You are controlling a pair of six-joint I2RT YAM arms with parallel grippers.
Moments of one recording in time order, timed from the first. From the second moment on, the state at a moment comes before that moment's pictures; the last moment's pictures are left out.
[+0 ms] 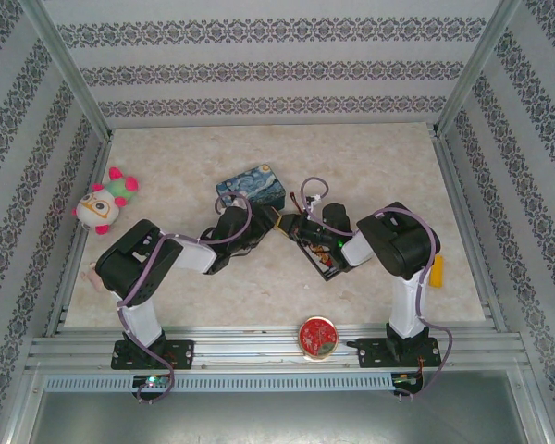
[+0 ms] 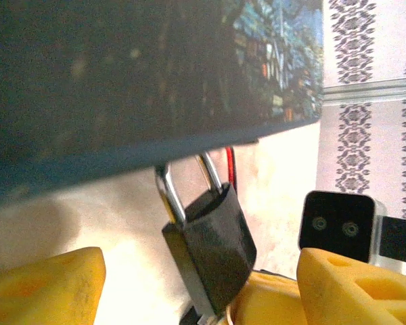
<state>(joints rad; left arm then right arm) -0.60 1.80 0.67 0.67 0.08 -1.29 0.47 2.00 0.63 1.12 -0.63 1.24</state>
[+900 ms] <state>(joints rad) -0.63 1.92 0.59 1.06 -0.13 -1.36 0.51 2.00 0.63 1.17 -0.53 1.23</state>
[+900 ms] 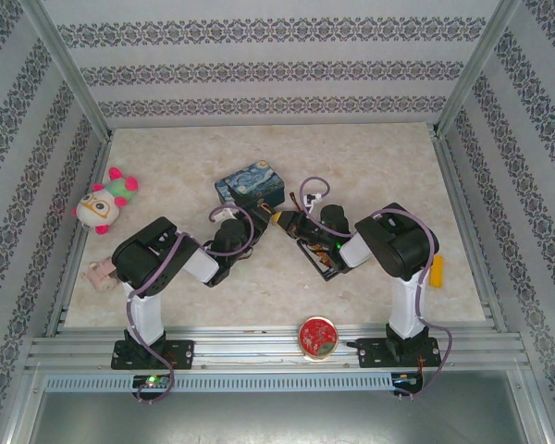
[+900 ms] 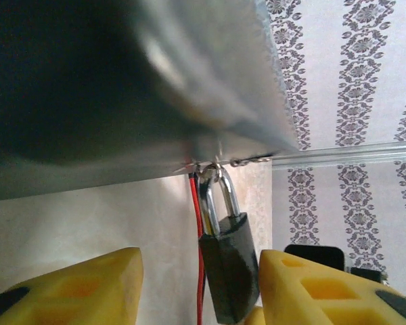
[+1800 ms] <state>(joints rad) -0.62 1.98 0.64 1.13 -0.14 -1.38 0.52 2.03 0.67 1.17 -0.49 1.23</state>
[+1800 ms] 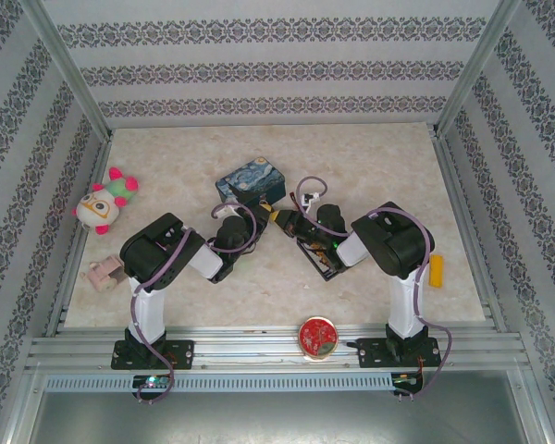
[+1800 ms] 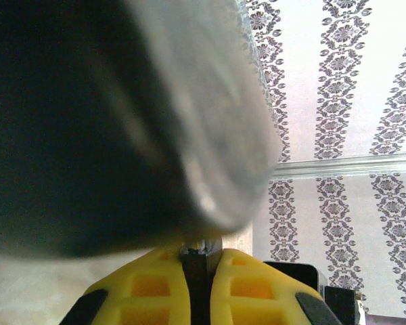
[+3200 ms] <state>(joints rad) -0.65 1.80 0.55 0.86 -0.05 -1.46 0.80 1.52 0.71 0.13 0.02 0.30</state>
